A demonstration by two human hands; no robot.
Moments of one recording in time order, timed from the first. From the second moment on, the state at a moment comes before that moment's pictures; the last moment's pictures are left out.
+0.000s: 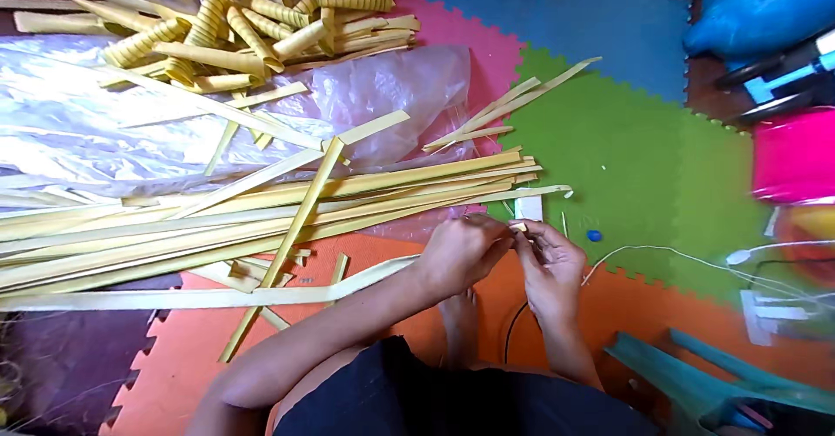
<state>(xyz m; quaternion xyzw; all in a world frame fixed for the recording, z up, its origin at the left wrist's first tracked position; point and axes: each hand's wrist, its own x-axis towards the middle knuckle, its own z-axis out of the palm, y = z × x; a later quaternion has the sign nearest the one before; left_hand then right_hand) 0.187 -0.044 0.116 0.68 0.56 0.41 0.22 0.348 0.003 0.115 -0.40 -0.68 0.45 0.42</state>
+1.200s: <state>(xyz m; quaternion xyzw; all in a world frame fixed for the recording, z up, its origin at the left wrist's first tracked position) 0.158 -0.042 0.122 0.36 0.49 0.41 0.68 0.345 -0.011 0.096 -0.31 -0.84 0.21 0.39</state>
